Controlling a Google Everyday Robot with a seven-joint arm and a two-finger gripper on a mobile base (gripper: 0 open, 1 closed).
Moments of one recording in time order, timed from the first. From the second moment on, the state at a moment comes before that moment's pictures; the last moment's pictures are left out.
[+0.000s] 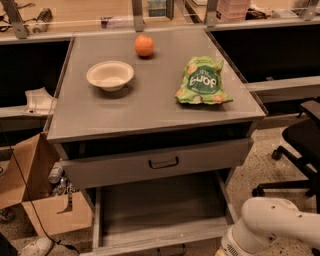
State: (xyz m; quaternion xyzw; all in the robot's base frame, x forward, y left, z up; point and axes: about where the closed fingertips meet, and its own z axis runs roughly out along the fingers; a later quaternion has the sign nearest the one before) arm 0.302 -0.195 0.480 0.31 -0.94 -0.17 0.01
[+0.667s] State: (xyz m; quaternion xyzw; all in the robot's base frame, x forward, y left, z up) arm 0.298 -0.193 0.467 0.30 -0.94 -0.18 0.02
